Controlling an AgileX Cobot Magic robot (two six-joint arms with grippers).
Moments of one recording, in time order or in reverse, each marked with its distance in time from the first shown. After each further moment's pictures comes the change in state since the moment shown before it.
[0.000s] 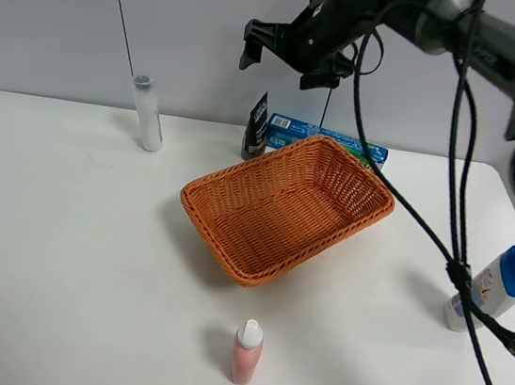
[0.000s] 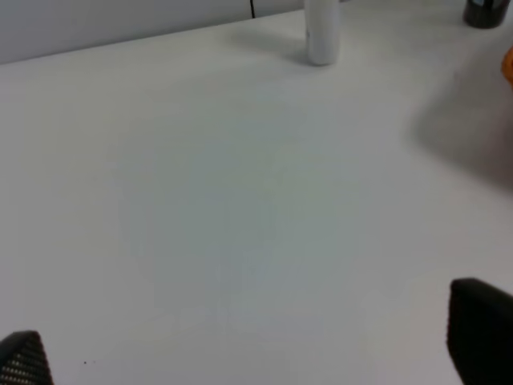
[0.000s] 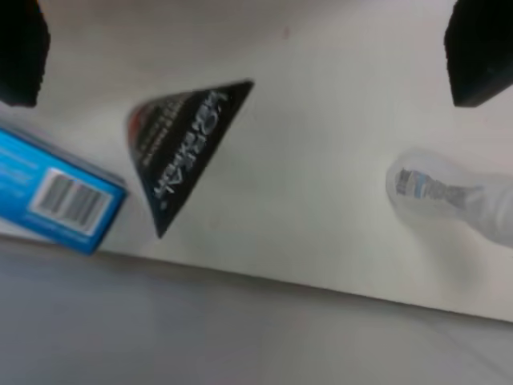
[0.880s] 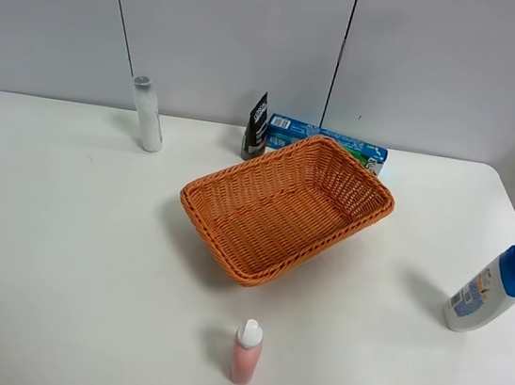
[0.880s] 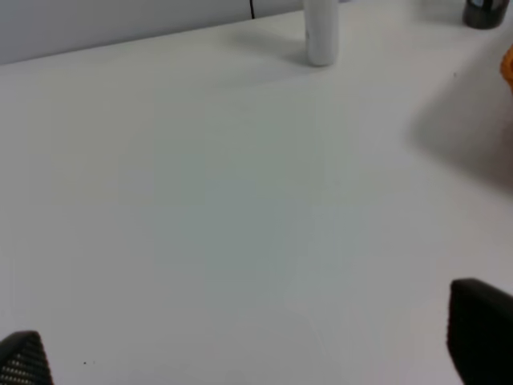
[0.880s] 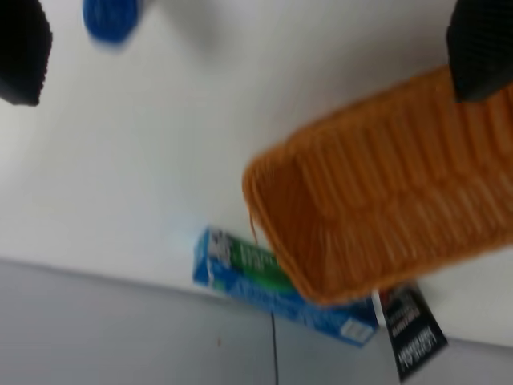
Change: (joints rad) left arm 0.000 0.000 0.000 0.000 0.000 0.000; right arm -0.146 -1.480 1.118 -0.250 0.045 -0.200
